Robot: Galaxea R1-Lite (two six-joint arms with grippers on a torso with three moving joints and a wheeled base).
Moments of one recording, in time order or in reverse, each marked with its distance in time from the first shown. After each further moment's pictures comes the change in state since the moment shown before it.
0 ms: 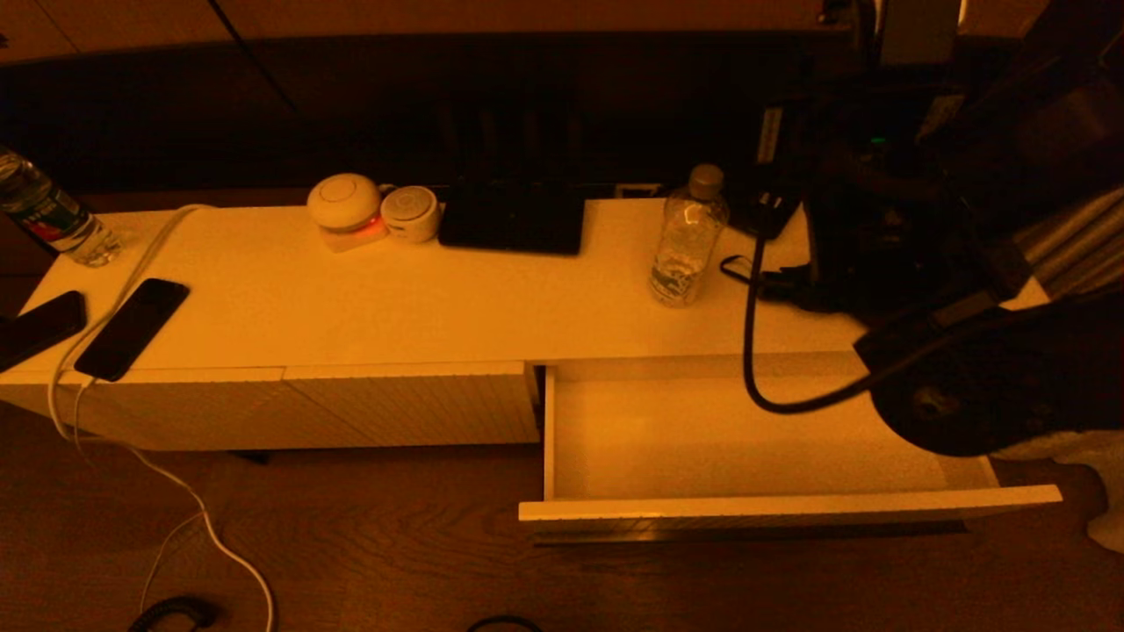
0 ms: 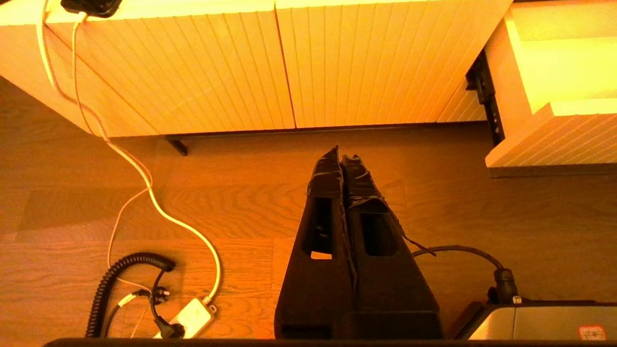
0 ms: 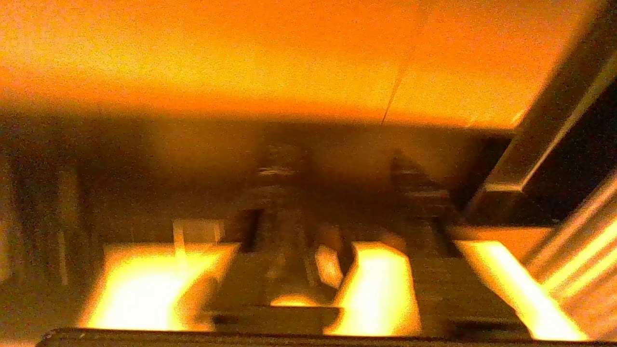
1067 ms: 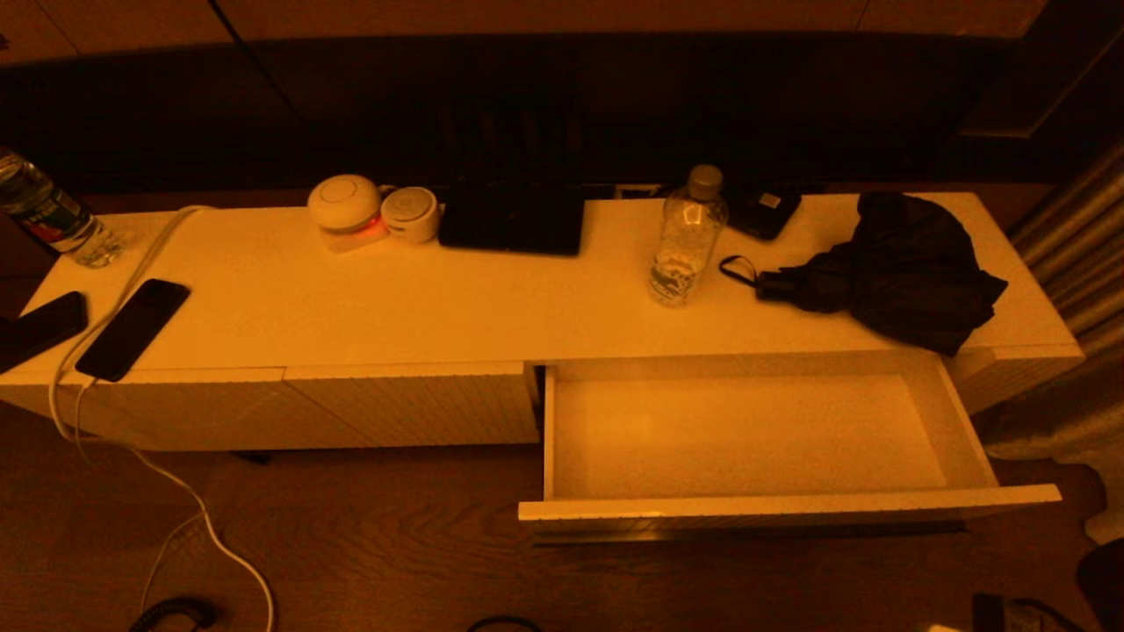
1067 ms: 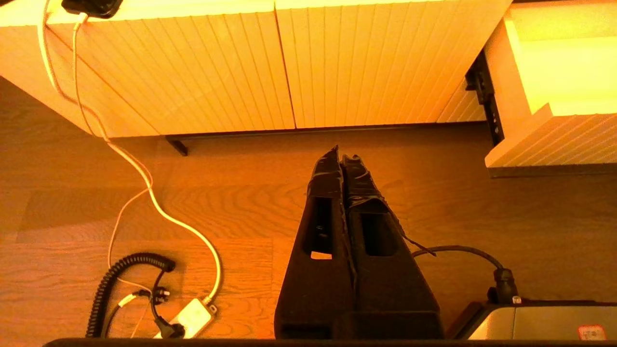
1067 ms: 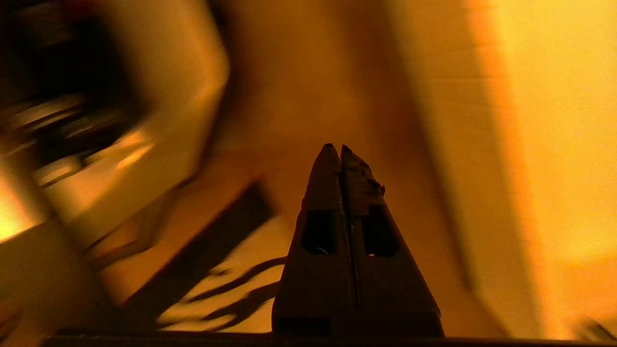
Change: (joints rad) left arm 0.000 0.000 0.000 0.000 0.001 0.000; right arm 0.005 -0.647 0.931 1.244 0.665 -0.017
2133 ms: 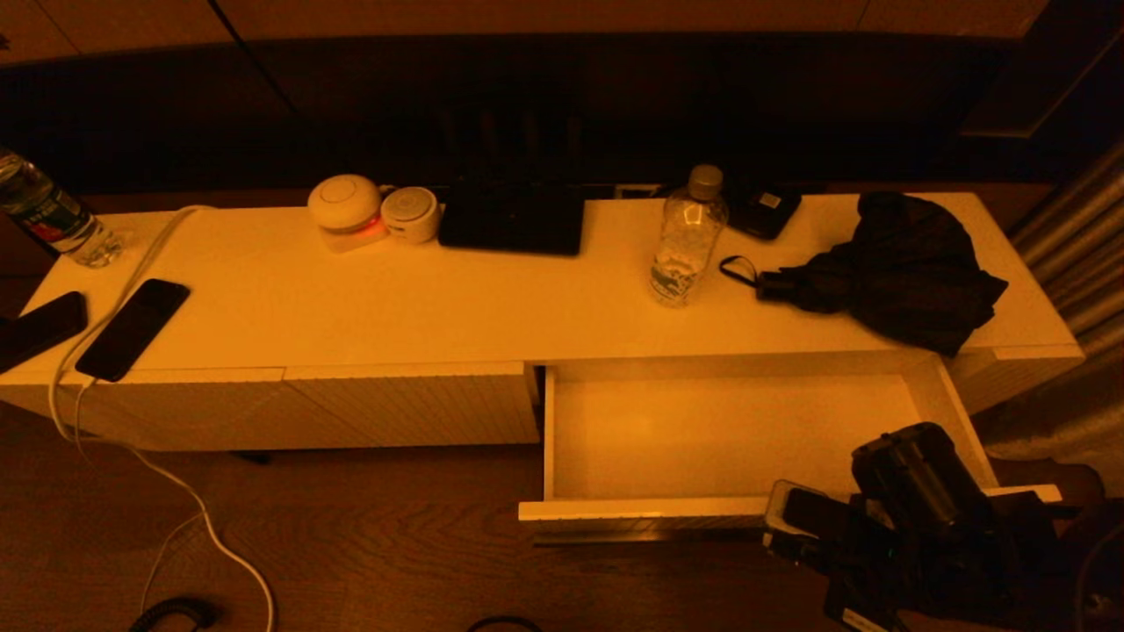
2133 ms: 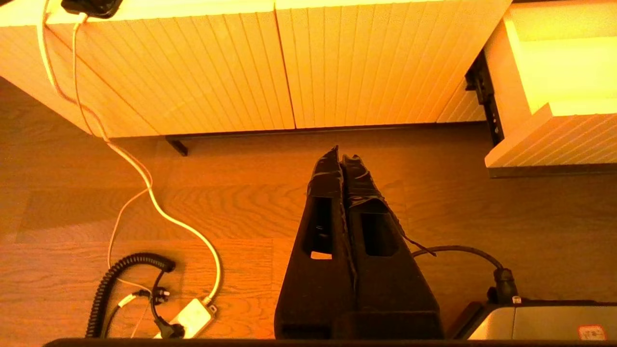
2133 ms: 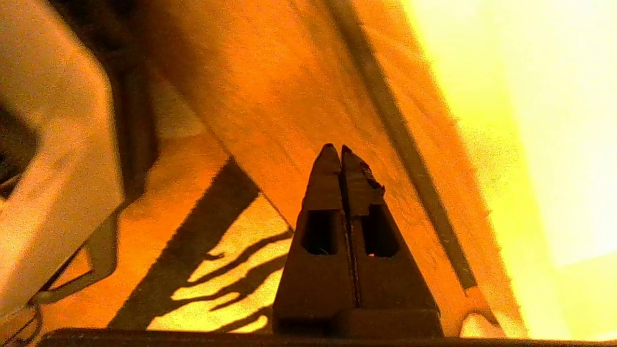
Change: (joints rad) left arm 0.000 0.000 0.000 0.000 0.000 0.000; right arm -0.197 0.528 -0.248 -0.162 -0.091 0.010
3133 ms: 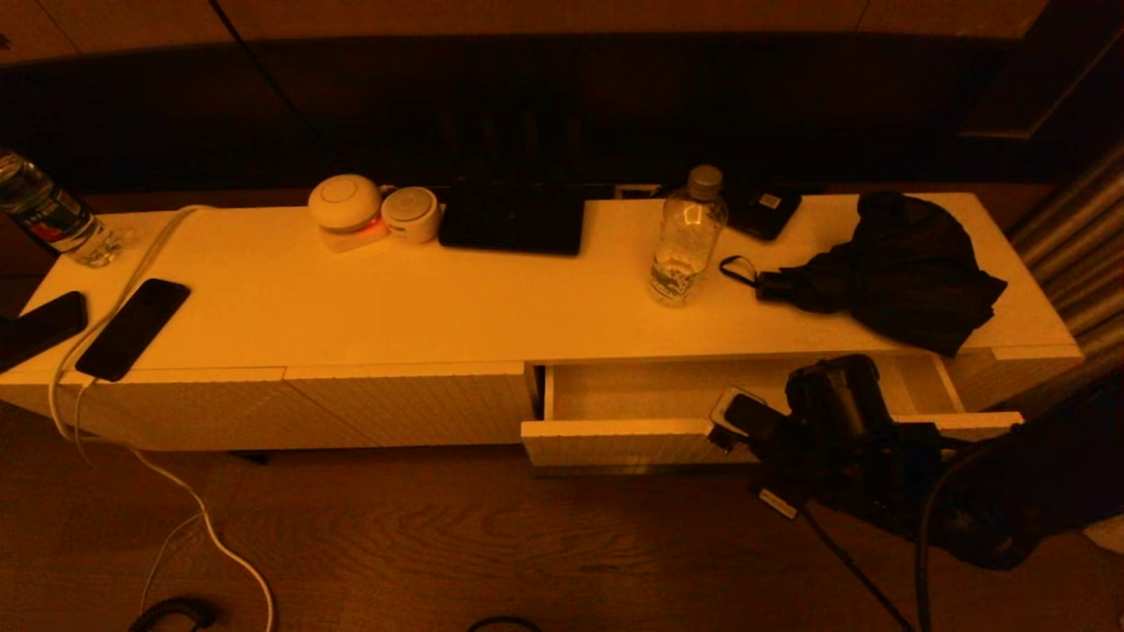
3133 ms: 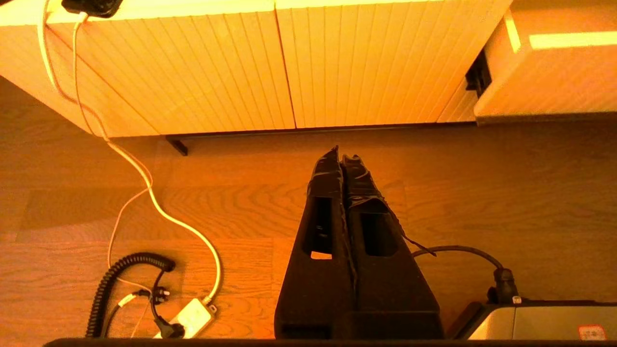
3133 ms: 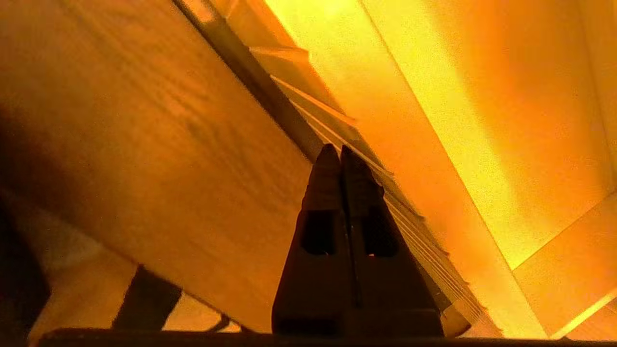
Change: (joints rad) left arm 0.000 0.000 0.000 0.000 0.000 0.000; right arm -0.006 0.196 -0.247 -0.239 -0.163 0.003
